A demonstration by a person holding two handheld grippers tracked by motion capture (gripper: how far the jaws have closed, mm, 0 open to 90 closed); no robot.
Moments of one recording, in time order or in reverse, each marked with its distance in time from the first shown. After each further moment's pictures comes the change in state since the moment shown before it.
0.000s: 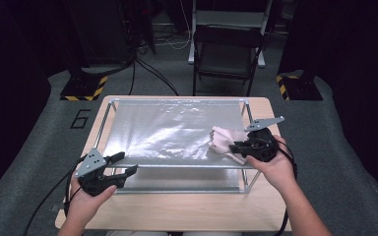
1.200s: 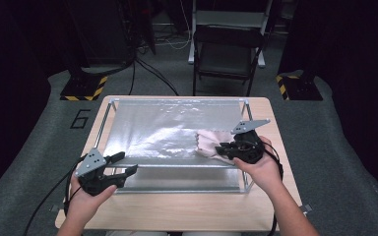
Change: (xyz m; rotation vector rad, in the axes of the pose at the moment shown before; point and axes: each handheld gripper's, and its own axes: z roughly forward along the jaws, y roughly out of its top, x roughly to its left) left arm 0.001 0.001 0.001 -0.001 -0.002 -0.005; right arm 0.022 0.011 0.022 -0.038 0.065 -0.030
